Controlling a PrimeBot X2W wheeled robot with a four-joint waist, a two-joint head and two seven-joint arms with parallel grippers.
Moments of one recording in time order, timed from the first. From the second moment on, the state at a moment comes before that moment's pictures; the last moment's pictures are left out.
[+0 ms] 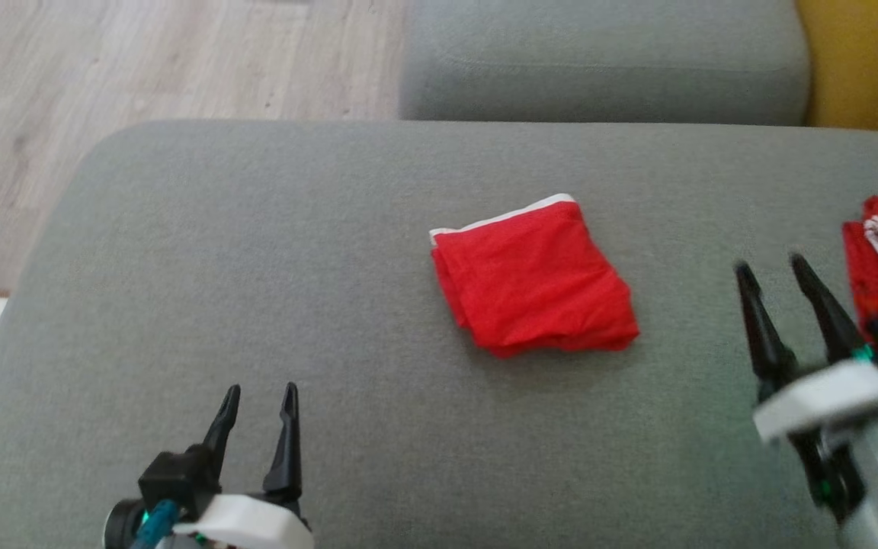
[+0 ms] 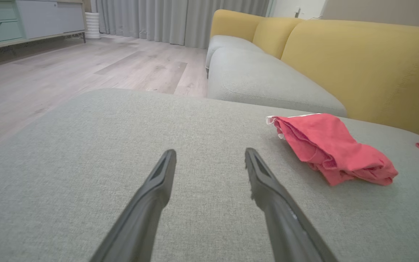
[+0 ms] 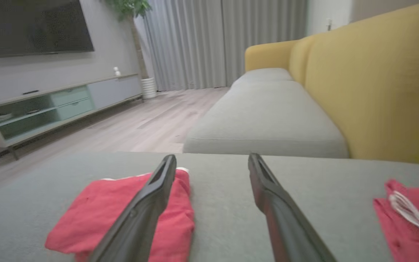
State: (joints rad) left arm 0.11 0.06 -0.24 0.17 -0.22 0.07 -0.25; right arm -0.25 -0.38 0.31 0.45 0.52 0.13 -0.25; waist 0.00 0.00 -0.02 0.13
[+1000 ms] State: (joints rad) left arm 0.18 0.05 -0.14 0.20 -0.18 -0.01 -0.25; right arm 0.13 -0.18 0.02 0.30 0.24 0.13 -0.25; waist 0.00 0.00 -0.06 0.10
